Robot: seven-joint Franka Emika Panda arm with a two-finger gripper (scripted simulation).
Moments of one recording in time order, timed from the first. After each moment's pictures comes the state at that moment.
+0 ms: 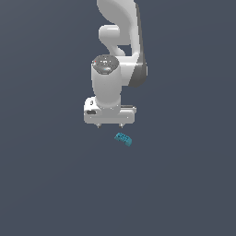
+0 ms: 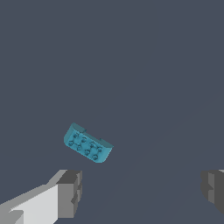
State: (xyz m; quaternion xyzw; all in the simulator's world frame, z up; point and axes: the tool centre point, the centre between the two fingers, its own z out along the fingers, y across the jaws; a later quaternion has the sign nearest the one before) arm -0.002 -0.035 0.167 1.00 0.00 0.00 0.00
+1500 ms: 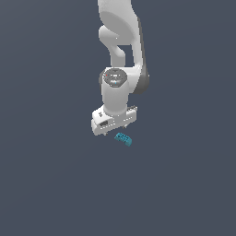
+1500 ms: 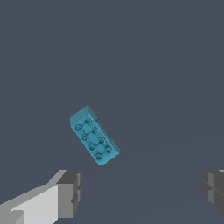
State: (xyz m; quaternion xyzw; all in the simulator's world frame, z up) arm -0.006 -0.014 0.127 0.98 0.21 -0.01 0.01
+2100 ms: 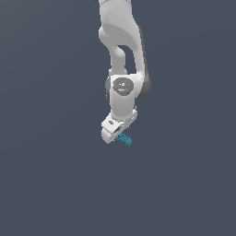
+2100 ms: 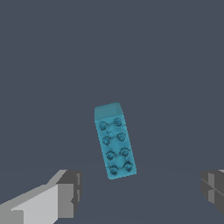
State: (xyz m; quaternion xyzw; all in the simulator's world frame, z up) arm -0.012 0.012 0.092 0.92 0.39 0.00 0.01
